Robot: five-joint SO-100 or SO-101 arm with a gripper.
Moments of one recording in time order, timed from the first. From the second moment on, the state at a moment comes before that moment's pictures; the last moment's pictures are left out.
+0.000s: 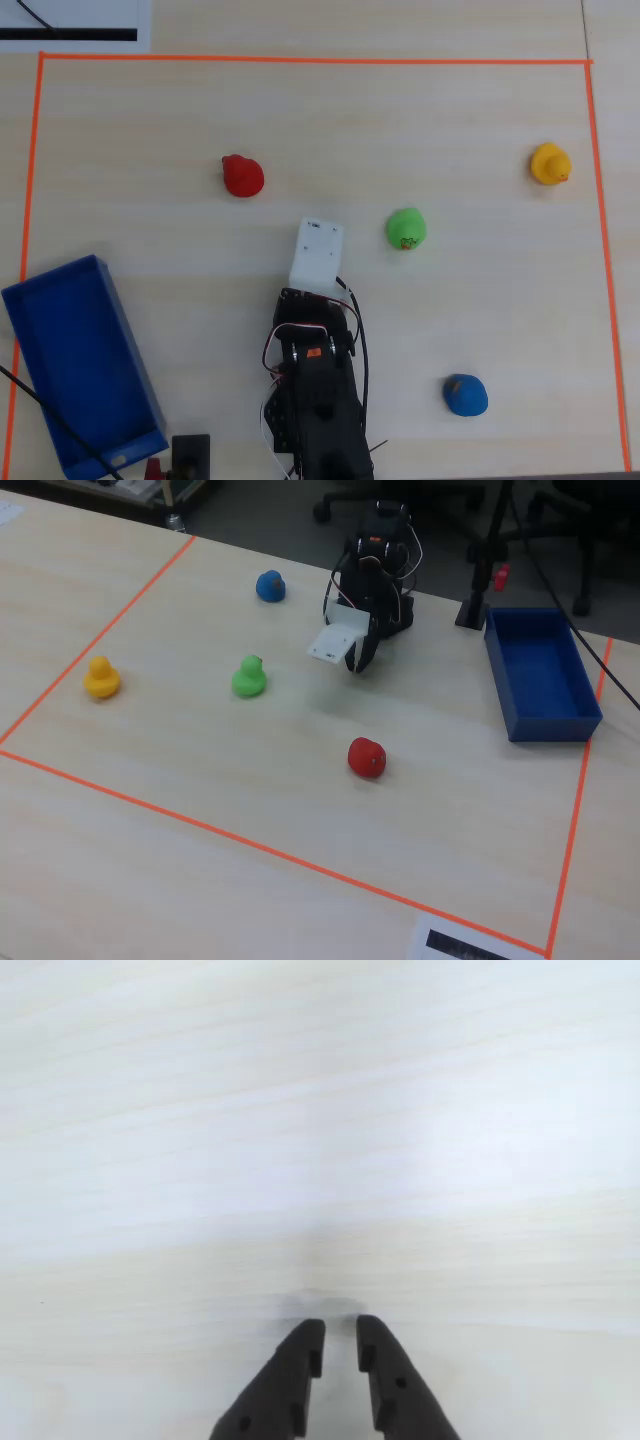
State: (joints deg) arm -4.6 189.8 178.1 73.3 -66.4
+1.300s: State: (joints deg) arm -12.6 81.0 95.7 53.4 -55.9
